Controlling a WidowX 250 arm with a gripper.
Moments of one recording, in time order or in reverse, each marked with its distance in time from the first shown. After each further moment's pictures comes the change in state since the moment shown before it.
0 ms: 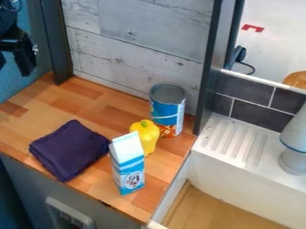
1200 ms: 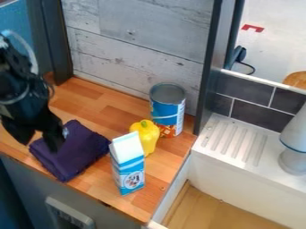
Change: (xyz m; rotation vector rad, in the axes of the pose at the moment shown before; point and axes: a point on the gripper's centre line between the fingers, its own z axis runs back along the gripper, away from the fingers) arm -0.078 -0.063 -0.067 -0.028 -0.003 -0.109
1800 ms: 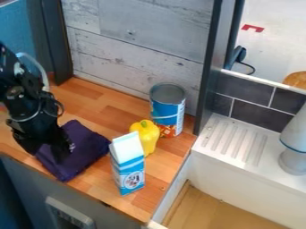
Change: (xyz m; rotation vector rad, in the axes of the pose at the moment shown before) arm 0.003 0.004 -0.034 0.033 -0.007 -0.028
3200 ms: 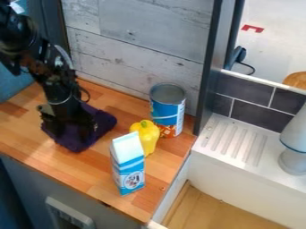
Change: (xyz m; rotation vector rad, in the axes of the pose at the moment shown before) arm 0.065 0.008 -0.046 0.030 0.019 0.085
